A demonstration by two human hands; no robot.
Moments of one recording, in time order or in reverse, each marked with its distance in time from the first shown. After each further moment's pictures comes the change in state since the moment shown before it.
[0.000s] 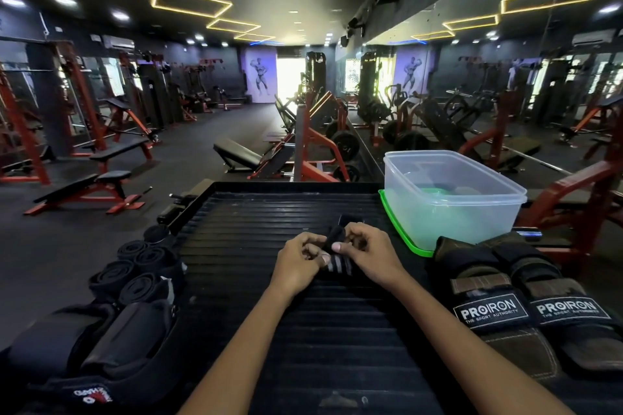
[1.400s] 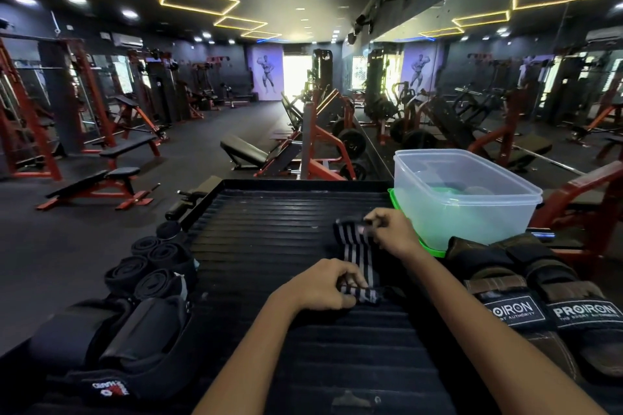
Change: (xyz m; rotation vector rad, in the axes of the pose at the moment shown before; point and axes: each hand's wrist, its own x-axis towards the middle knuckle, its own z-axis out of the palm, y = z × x) left_hand -0.015 0.013 -0.002 0.447 -0.604 0.219; right_hand 0.038 0.018 -0.014 -0.052 0.051 0.298
